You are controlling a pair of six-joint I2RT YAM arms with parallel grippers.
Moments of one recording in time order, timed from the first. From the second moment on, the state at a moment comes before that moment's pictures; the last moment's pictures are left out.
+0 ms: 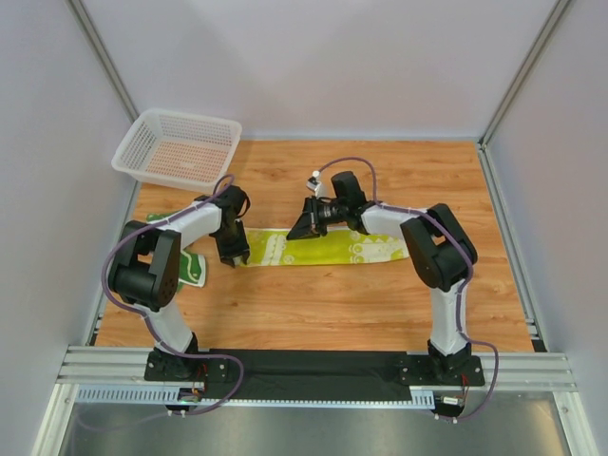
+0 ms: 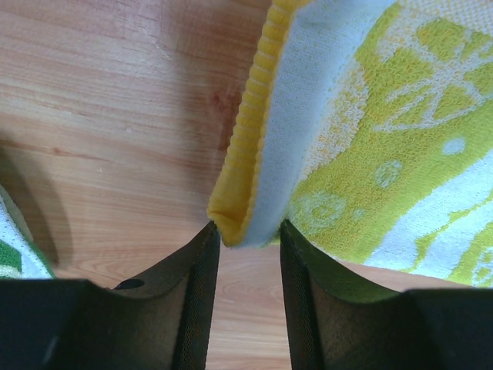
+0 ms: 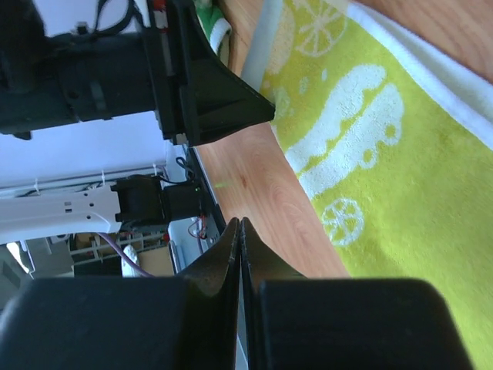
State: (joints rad) left arm -0.30 1.75 1.07 -0.73 -0.03 -0.60; right arm 0.51 2.01 1.24 0.17 -0.93 0.81
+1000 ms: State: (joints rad) left arm -0.21 1.73 1.05 -0.74 0.02 -0.57; right arm 0.44 2.04 1.00 0.09 -0.87 0.67
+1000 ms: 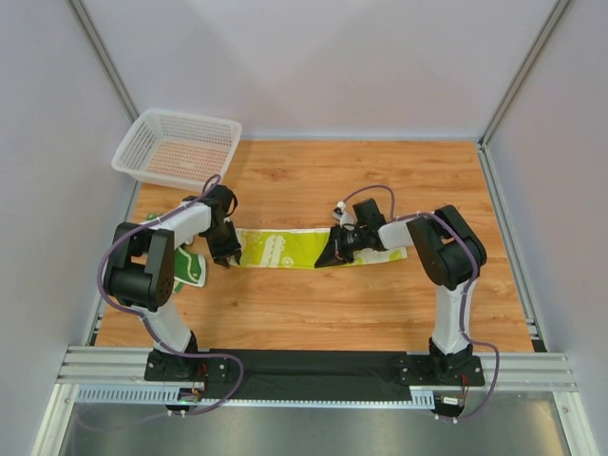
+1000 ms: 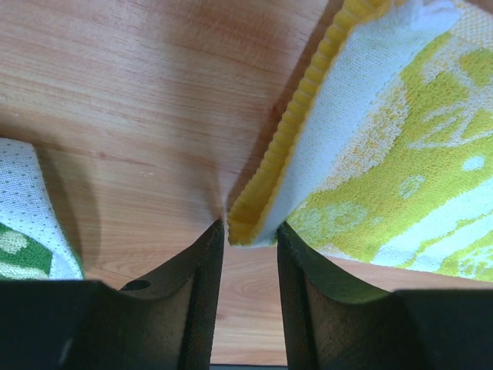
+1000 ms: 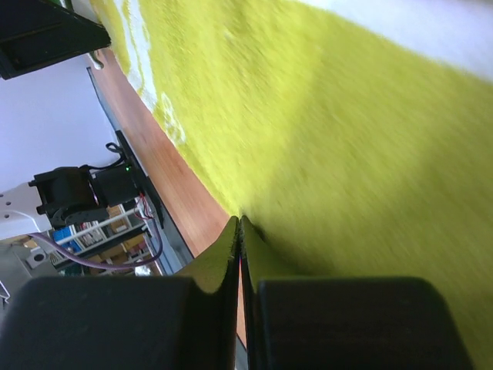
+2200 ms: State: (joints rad) left arm -0.20 1.73 1.05 -0.75 0.02 -0.57; right arm -0.11 1.94 0.61 0.51 -1.06 0.86
